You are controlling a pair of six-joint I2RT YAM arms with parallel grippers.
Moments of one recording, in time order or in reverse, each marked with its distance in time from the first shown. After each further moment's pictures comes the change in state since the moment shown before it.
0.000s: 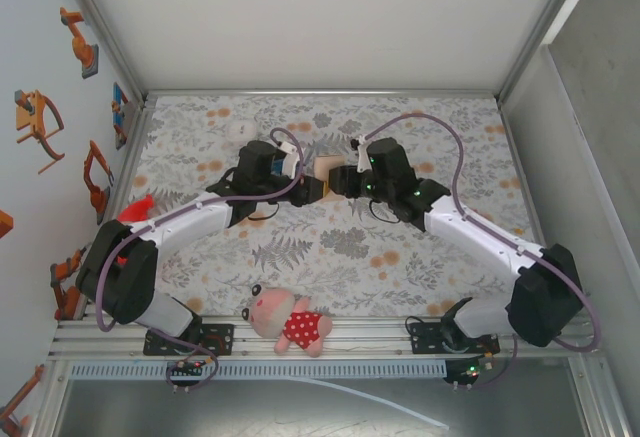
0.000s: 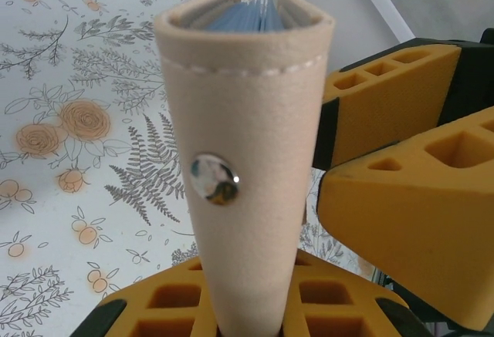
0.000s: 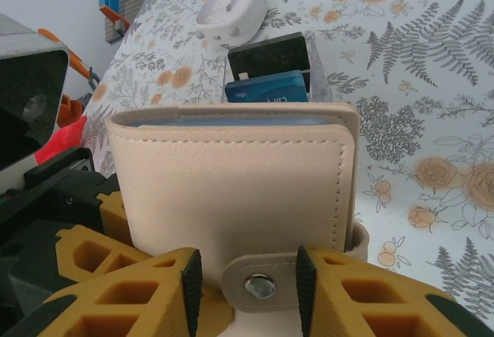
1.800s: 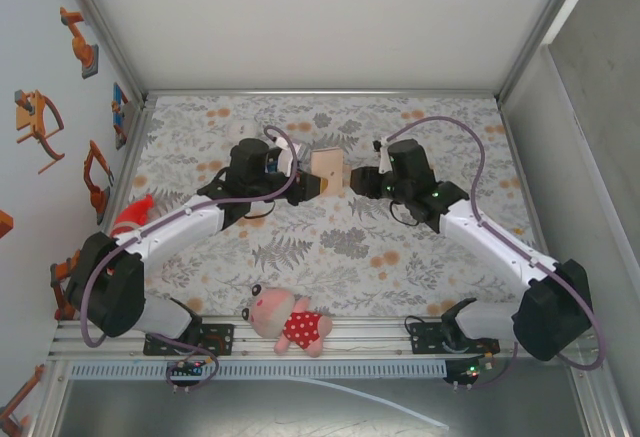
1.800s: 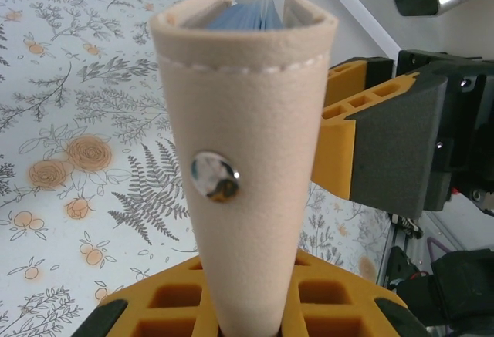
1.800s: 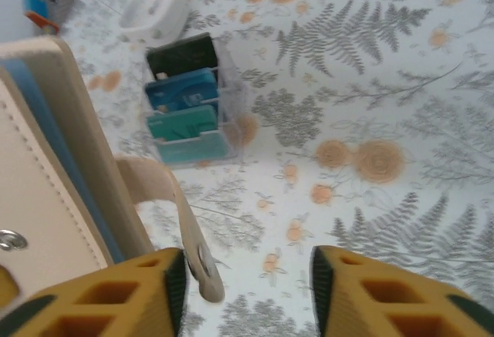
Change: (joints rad) left arm 0.002 -0.084 0.000 -0.022 -0.017 0.053; right arm -0.118 -0.095 -0.077 -0.066 0.002 -0.070
